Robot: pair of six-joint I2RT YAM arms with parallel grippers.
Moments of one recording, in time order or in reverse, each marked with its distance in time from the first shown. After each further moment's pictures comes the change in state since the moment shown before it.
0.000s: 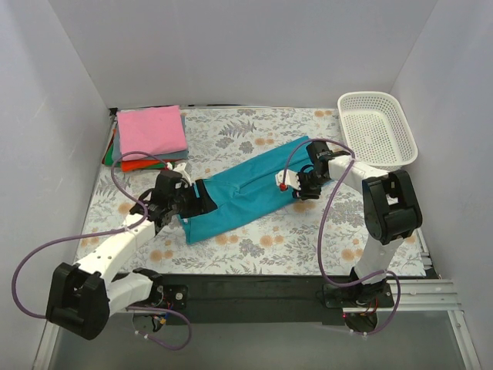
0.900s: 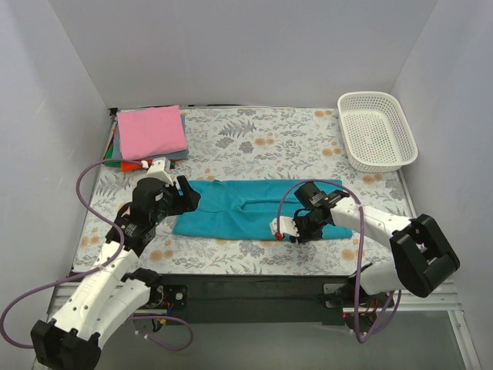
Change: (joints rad) left arm 0.000 -0.348 0.021 -0.102 -0.237 0.086; right arm 0.297 -0.421 -0.425 -0.052 0.091 0.208
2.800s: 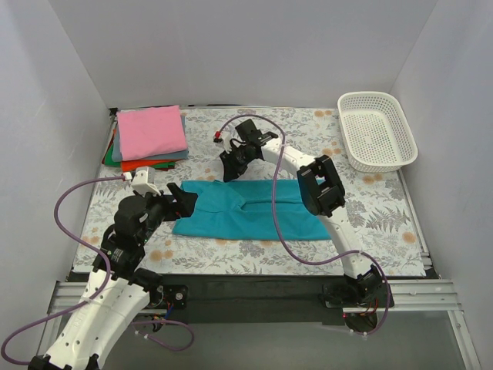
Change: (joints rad) left arm 0.000 -0.267 -0.055 0.020 -0.003 -0.019; right arm 0.024 1.107 1.379 0.125 -0.319 0.970
